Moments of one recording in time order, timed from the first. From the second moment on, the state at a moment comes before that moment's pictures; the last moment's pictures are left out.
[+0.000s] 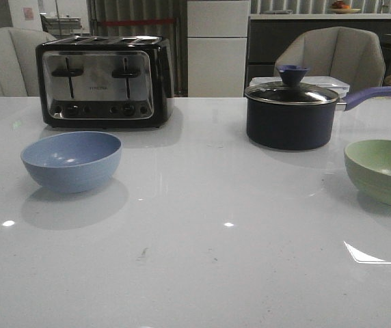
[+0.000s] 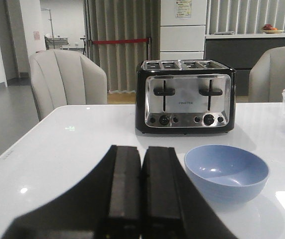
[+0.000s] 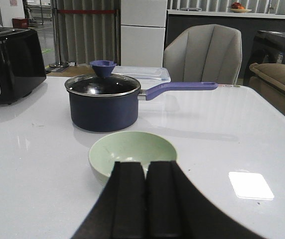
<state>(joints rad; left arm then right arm) -0.03 0.00 0.00 0.03 0.02 0.00 -0.02 -0.01 0.03 0.03 0.06 -0.01</state>
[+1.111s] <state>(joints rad) -0.03 0.00 -0.10 0.03 -0.05 0.00 -0.02 -0.01 -0.12 0.03 0.11 -0.01</state>
